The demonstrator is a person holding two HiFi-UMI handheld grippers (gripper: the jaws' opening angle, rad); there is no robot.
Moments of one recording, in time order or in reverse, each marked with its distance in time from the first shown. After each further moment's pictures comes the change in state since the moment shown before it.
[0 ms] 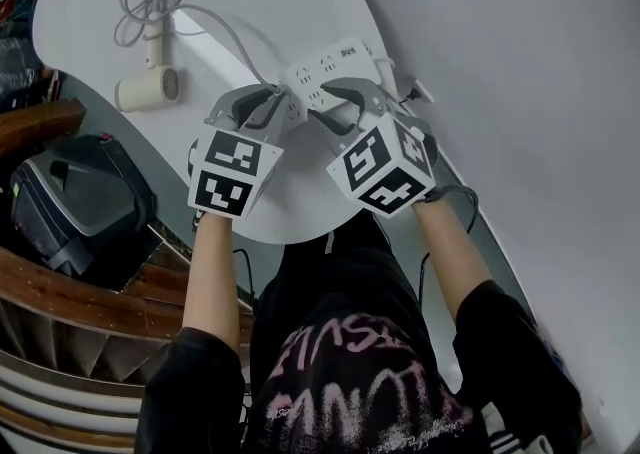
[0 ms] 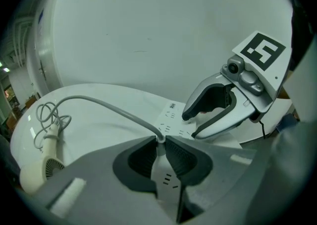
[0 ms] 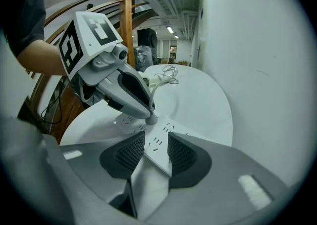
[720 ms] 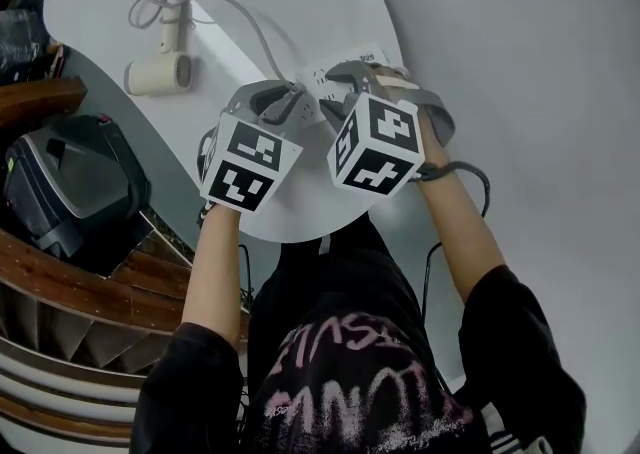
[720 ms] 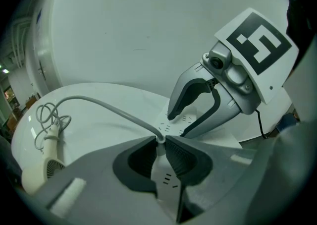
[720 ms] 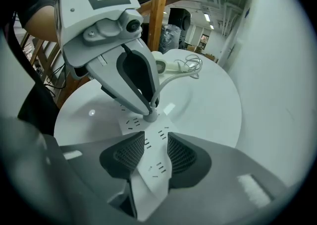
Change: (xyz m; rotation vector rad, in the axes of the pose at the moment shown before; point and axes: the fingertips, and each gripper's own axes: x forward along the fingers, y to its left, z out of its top) left arm 0.000 -0.001 0.000 0.007 0.024 -0.002; right arm 0.023 -0.006 0.003 -0.366 0.228 0.076
